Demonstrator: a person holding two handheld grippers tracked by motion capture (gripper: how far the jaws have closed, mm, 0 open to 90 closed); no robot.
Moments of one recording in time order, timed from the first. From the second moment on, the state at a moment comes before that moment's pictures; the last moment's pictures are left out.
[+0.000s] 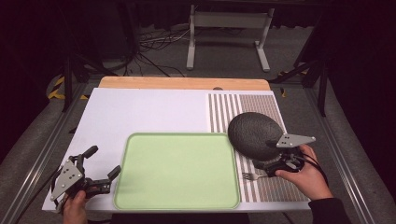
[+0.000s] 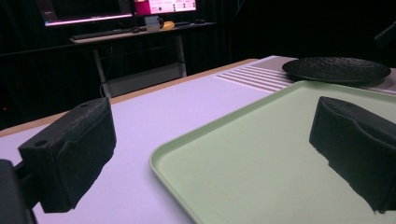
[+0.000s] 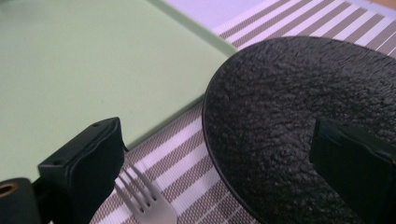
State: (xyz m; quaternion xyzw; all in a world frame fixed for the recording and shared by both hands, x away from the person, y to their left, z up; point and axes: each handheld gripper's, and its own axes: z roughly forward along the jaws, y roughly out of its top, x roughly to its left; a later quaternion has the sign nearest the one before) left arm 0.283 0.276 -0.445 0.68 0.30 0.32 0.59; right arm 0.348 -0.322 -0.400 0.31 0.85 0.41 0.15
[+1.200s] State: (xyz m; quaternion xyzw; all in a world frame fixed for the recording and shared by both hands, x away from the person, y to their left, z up) left arm 0.283 0.275 -0.445 0.68 0.30 0.32 0.59; right arm 0.359 -0.324 -0.386 0.18 0.96 0.22 0.08
